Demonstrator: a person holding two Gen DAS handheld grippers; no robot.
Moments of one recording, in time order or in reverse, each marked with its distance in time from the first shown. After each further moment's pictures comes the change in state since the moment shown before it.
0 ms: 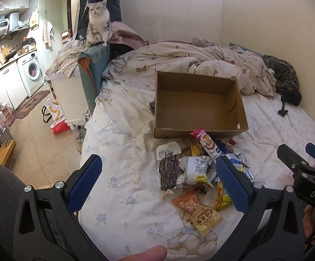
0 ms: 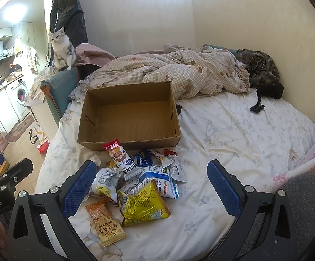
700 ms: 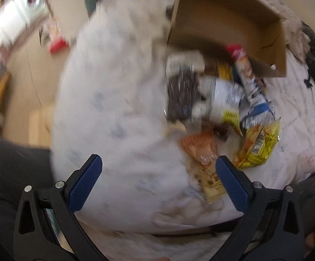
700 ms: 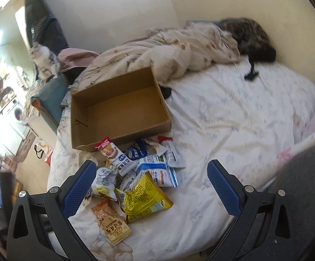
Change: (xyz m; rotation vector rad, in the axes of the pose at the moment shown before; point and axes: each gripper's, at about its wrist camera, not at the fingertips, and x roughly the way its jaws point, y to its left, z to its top) left arm 0.115 0.010 -0.054 -0.199 0.587 0.017; right arm 0.021 -0.044 -0.002 0.242 0.127 0.022
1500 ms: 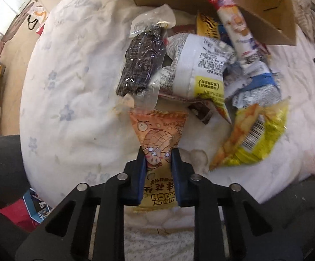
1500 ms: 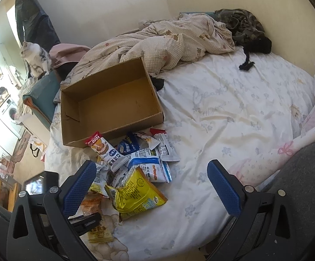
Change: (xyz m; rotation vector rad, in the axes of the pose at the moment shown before) left arm 0.049 -0.058 -0.011 0.057 0.185 0.032; right arm 0.010 -0.007 0.001 -0.003 0.030 -0.027
